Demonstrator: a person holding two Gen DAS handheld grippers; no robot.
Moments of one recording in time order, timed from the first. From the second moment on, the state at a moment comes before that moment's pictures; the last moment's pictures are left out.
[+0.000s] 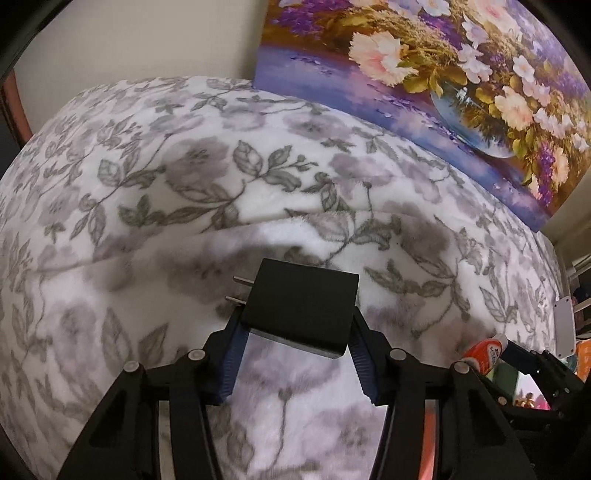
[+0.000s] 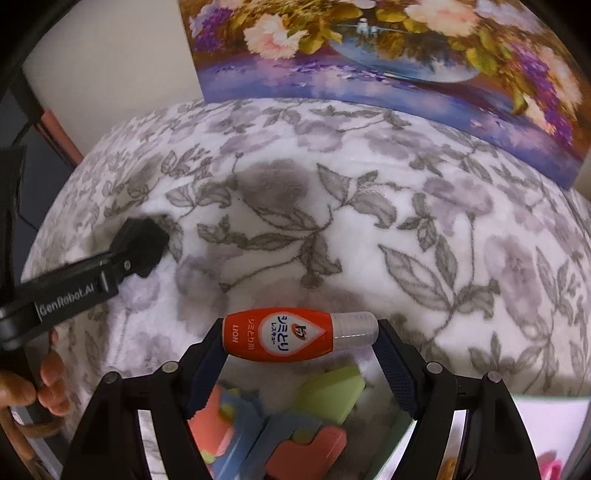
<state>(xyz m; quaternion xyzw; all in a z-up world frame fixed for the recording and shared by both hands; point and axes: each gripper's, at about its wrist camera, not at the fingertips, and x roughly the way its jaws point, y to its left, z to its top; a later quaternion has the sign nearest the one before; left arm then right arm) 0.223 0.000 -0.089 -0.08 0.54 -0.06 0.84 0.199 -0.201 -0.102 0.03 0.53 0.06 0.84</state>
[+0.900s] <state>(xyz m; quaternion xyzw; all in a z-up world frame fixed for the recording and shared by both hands) 0.055 -0.020 0.008 -0.08 0.49 -0.11 0.86 0.024 -0.221 -0.003 0.14 0.46 -0.06 0.88</state>
